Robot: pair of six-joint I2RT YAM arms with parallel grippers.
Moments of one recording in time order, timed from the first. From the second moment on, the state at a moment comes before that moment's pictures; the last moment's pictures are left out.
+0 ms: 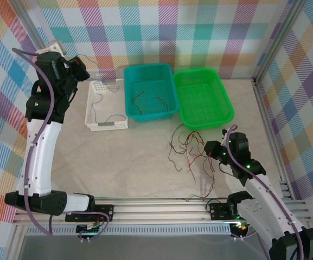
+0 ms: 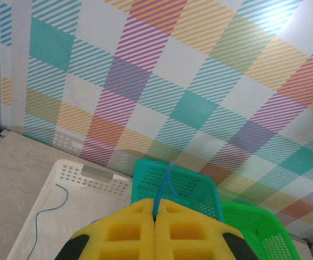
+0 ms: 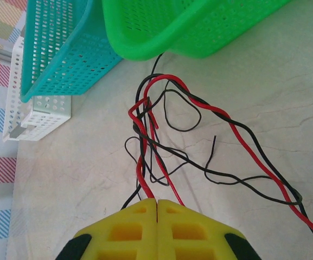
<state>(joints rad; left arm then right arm) -0.13 1.35 1.81 -0.68 -0.15 -0.48 0.25 0.74 0.48 -0.37 -0.32 0.73</state>
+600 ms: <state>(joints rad) -0.10 1.56 1.52 -0.43 -0.12 -0.50 0.25 0.71 0.47 -0.35 -0.41 0.73</state>
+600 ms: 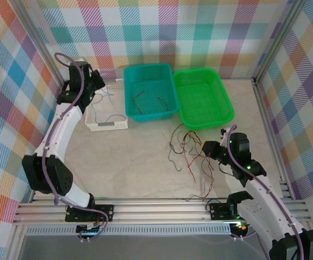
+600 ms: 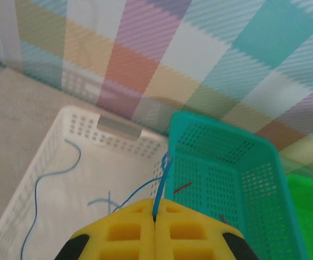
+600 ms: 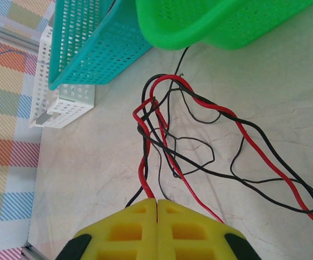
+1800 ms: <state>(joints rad) -0.10 1.83 1.50 -0.52 -0.06 -0.66 0.25 0.69 0.57 -0.35 -0.58 0.73</state>
